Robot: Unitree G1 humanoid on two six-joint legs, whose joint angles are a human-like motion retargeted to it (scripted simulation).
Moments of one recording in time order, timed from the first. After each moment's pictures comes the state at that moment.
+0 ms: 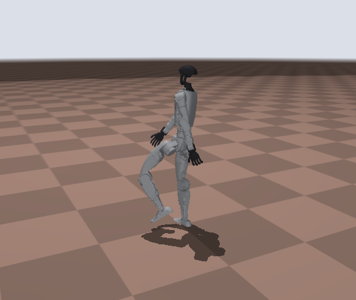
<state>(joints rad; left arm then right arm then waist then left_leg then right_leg) 0.35 0.13 0.37 1.61 0.33 0.01 -0.36 -0.50 -0.02 0.04 1.45 -0.30 -0.13 0.29 0.24 -0.06 0.12 -0.40 0.29 0.51 1.14 0.07 0.14 0.15 -0.12 -0.27 0.16 -0.16 -0.09</state>
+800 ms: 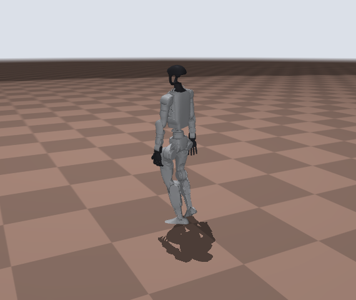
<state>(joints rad) -0.15 0.12 0.20 1.61 0.12 -0.04 -0.14 0.04 -0.18 -0.05 1.54 -0.64 -0.11 0.07 0.04 0.02 -0.02 0.04 0.01 0.50 0.07 -0.13 0.11 -0.22 -0.15 -0.40 0.69 0.23 0.02</state>
